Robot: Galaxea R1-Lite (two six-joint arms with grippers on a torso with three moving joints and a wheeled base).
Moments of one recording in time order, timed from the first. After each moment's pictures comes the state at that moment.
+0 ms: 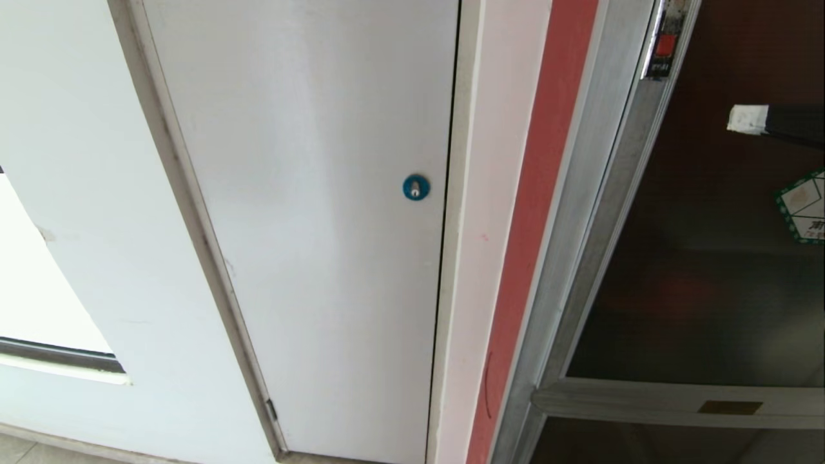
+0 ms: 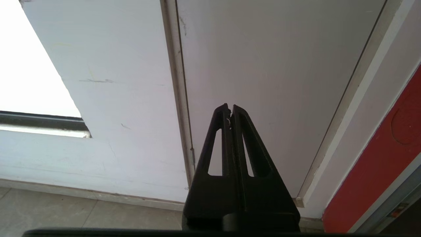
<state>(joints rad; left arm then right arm) 0.00 0.00 0.00 -0.02 0.01 0.00 0.16 1.17 -1.23 0.09 0.33 0.23</state>
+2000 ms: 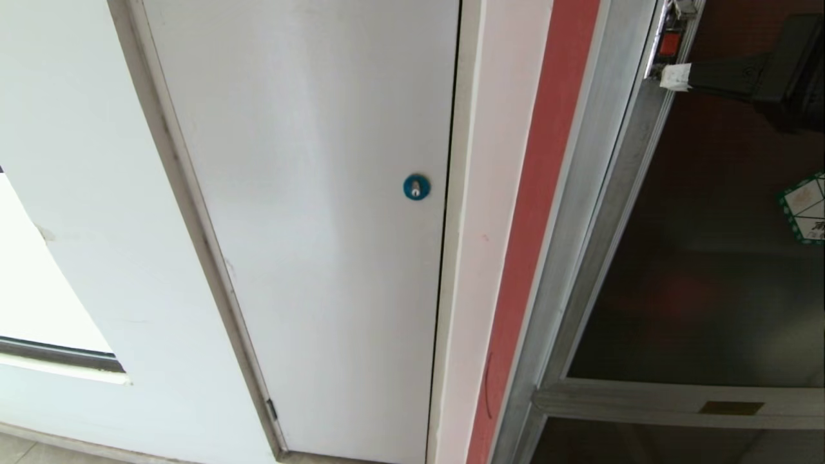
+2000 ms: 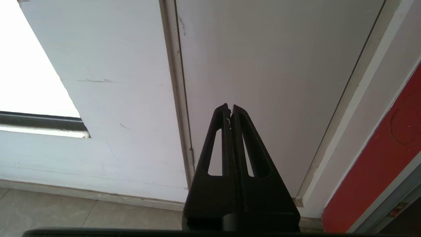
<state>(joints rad) 0.00 0.00 0.00 -0.02 0.01 0.00 0.20 1.36 -1.40 0.05 0.28 0.26</state>
